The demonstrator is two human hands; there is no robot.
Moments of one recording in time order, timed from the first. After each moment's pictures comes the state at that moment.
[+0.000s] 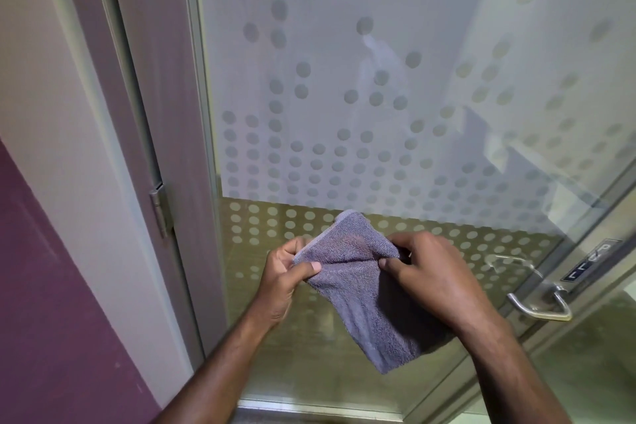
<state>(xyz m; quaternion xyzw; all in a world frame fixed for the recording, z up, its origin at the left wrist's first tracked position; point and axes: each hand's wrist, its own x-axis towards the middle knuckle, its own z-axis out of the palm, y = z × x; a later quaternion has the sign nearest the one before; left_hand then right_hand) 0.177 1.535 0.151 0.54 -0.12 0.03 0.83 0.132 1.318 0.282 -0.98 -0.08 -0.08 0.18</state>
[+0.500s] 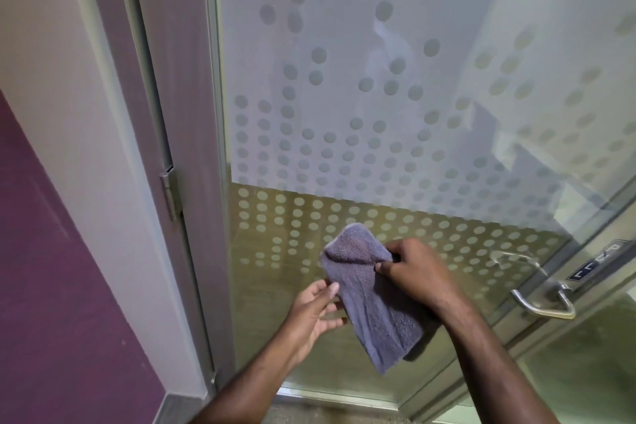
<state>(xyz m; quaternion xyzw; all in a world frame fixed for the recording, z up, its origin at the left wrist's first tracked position) 0.150 1.494 0.072 0.50 0.09 -0.16 0.85 0.161 1.324 0.242 -0.97 -0.04 0.05 0.22</state>
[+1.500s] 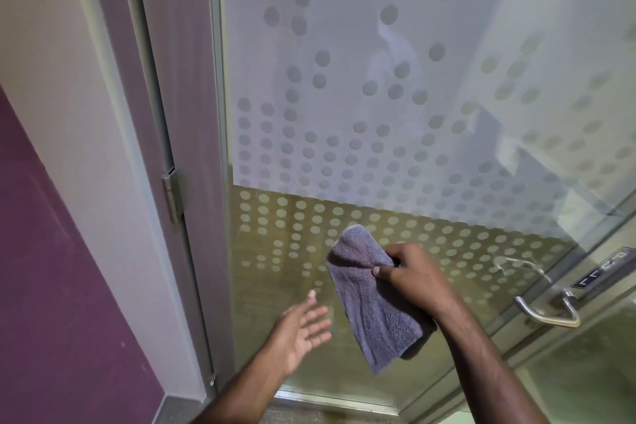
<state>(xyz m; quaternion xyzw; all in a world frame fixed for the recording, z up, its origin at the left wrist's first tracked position) 0.150 1.511 0.047 0.41 0.25 -0.18 0.86 0.176 1.318 0.220 -0.94 -0.04 0.07 0.32</state>
